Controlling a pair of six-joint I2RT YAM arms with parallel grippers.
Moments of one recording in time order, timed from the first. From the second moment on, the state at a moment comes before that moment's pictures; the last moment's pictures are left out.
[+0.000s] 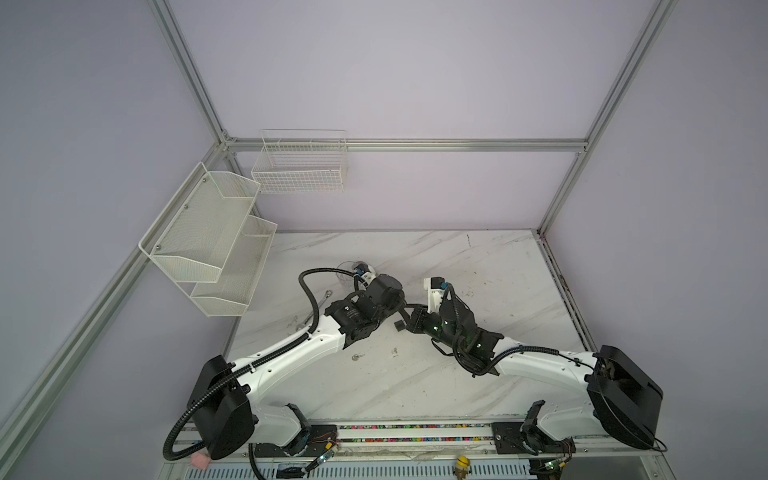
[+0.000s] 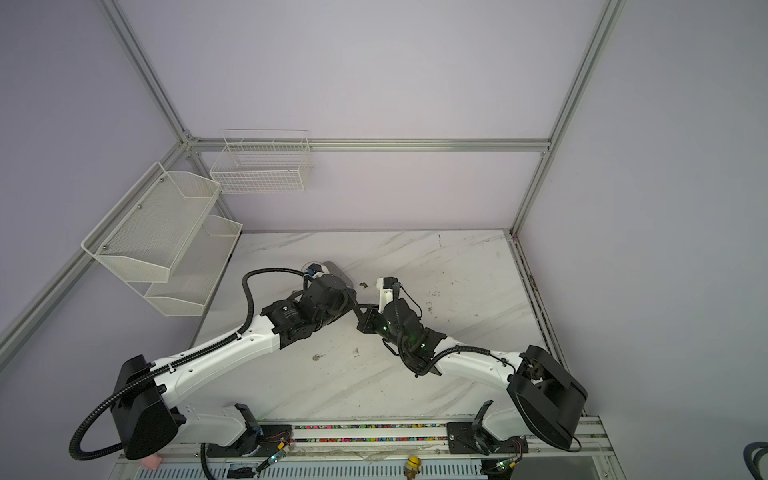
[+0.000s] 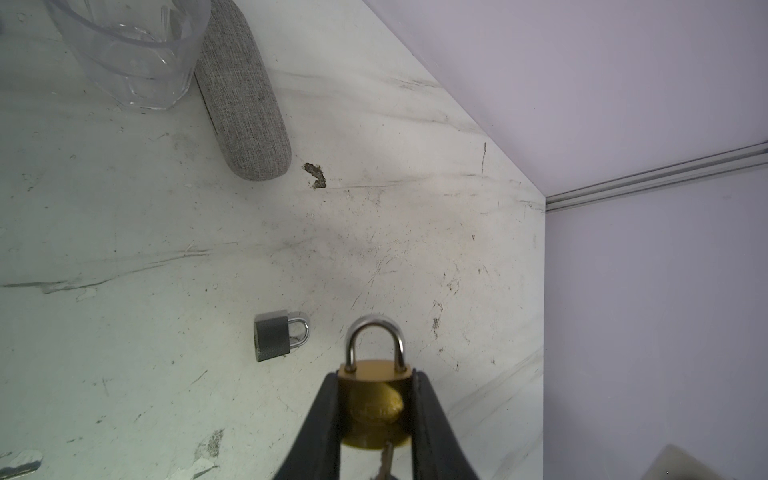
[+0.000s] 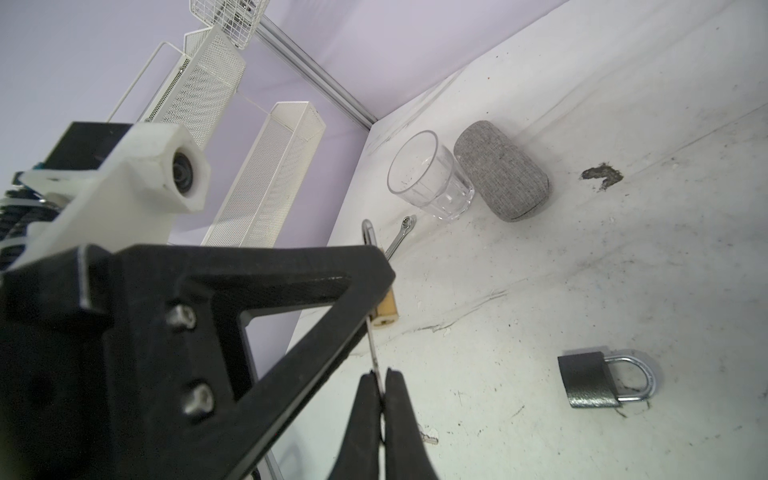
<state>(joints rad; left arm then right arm) -0.80 1.36 1.10 -0.43 -0.35 -1.17 0.91 1.39 0.71 0.43 0.04 0.90</state>
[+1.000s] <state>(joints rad) -0.80 1.34 1.10 -0.43 -0.37 -1.17 0.91 1.36 0.71 0.39 0.05 0.83</state>
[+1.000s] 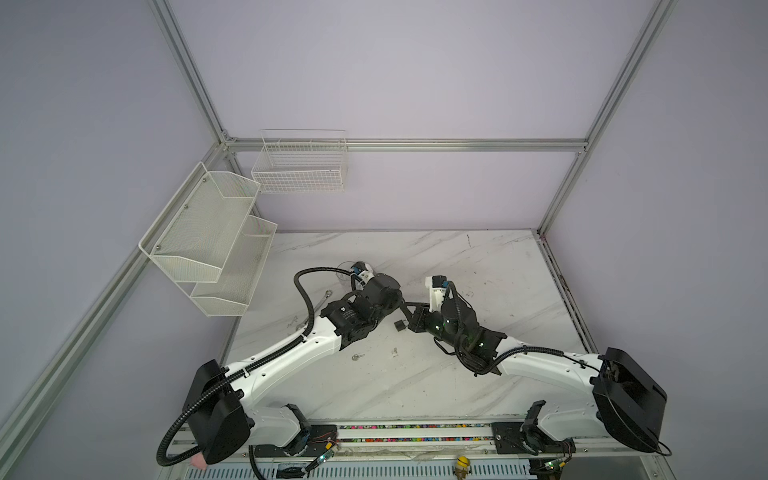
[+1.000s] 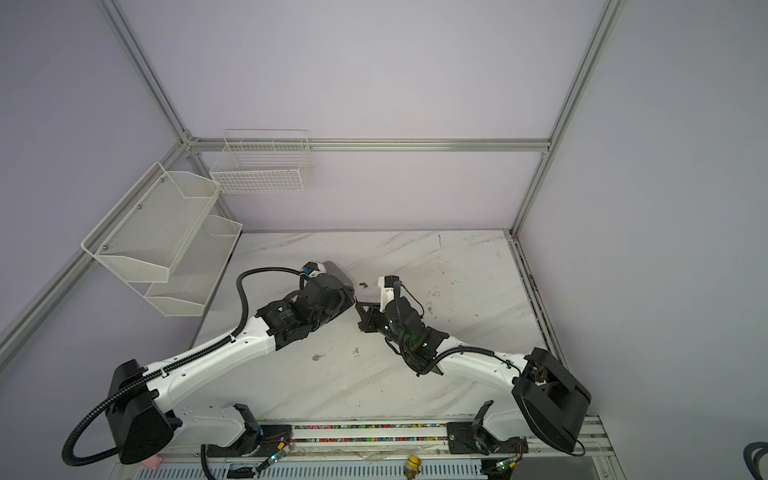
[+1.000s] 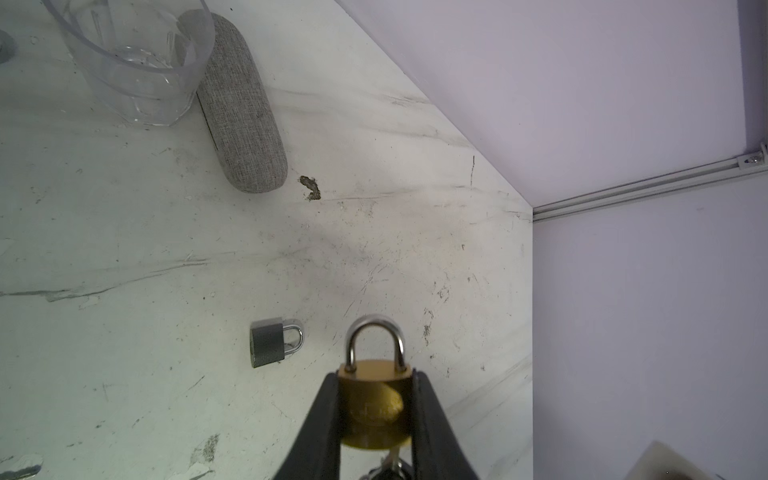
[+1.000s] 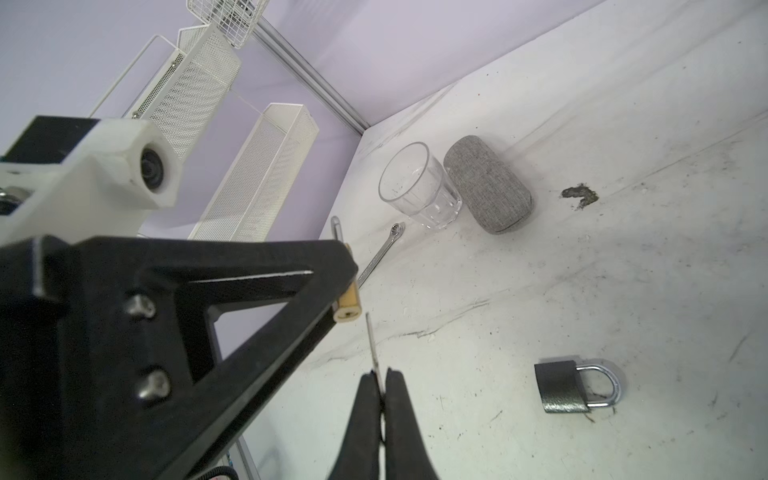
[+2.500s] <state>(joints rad) -0.80 1.35 1.10 -0.43 -0.38 -1.17 0.91 1.41 0.74 0.39 0.02 0.82</state>
